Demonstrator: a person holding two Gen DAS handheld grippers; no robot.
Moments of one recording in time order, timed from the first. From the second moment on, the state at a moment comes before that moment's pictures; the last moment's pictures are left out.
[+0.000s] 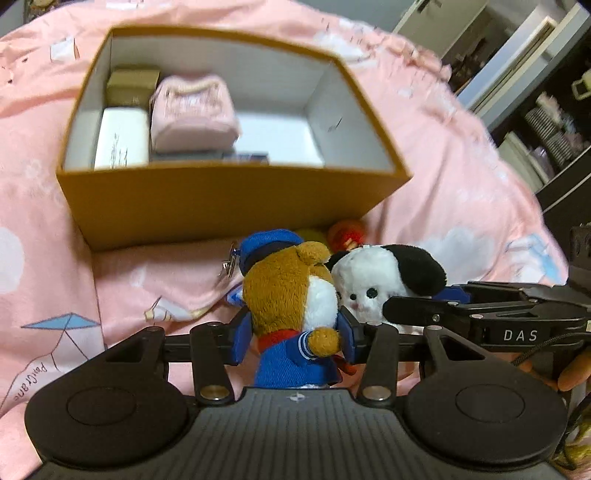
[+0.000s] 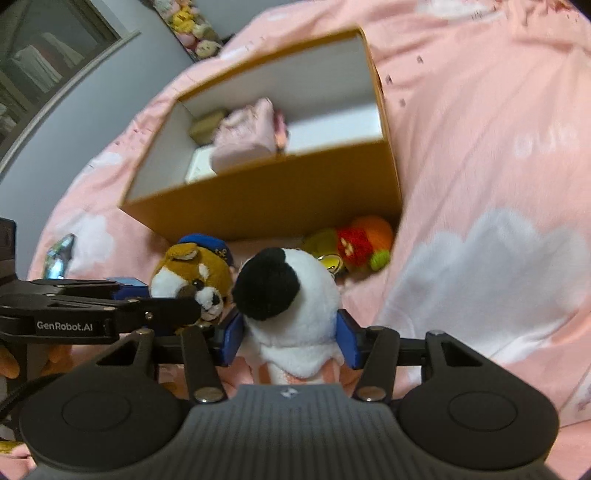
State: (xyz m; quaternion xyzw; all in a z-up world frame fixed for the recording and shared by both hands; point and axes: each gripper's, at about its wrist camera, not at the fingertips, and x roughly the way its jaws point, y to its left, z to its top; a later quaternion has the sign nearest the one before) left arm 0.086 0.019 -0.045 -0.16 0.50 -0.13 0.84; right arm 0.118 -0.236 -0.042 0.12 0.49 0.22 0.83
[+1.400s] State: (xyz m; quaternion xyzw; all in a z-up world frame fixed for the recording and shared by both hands) left arm 0.258 0.051 -0.002 -0.22 0.39 -0.12 0.89; right arm 0.287 -0.219 0.042 0.06 0.38 0.20 0.90
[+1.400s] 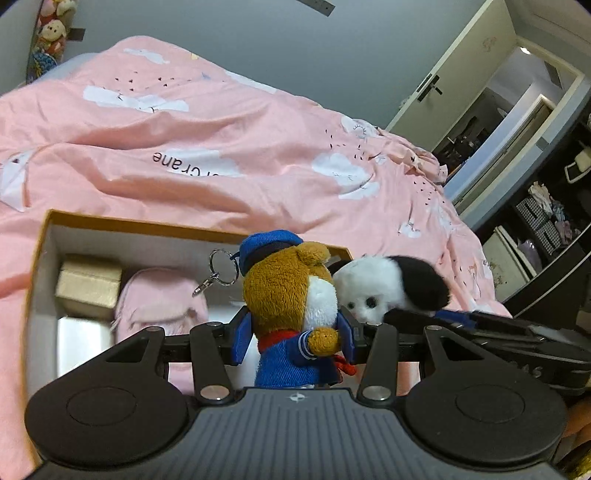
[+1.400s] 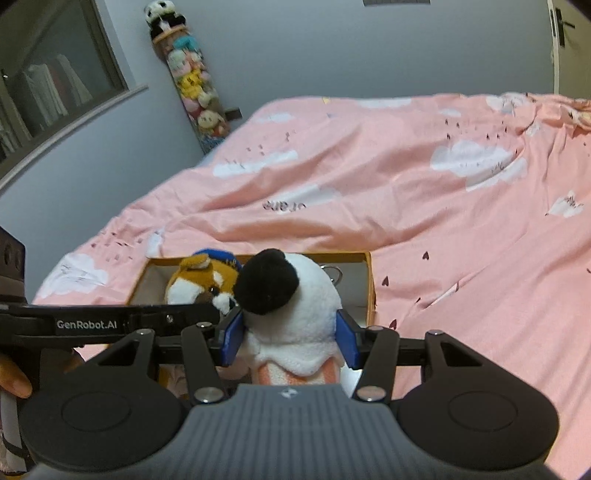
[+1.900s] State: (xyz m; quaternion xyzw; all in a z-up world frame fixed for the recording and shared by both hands) left arm 0.301 0.047 -0.050 -0.17 0.44 -0.13 0.87; right arm 0.348 -0.200 -0.002 0.06 0.45 0.15 0.88
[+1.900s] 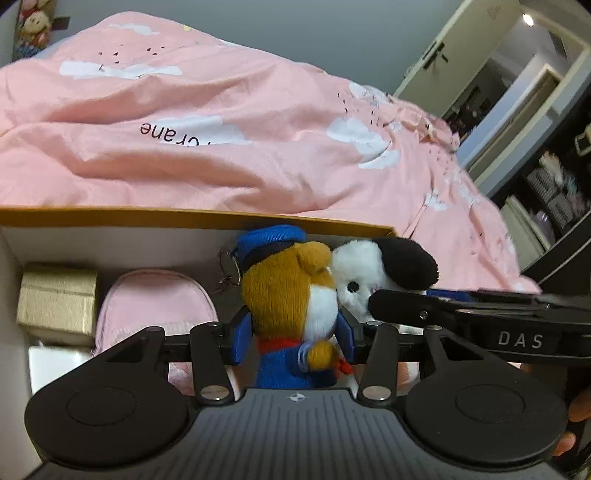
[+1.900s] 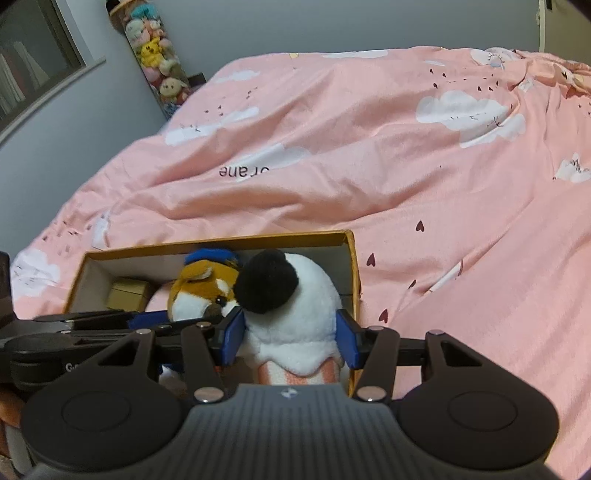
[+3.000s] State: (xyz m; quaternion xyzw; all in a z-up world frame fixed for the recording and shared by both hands) left arm 0.287 0.037 -0.037 -0.08 0.43 -0.15 0.89; right arm 0.306 -0.175 -0.001 -0.17 0.45 0.24 0.84
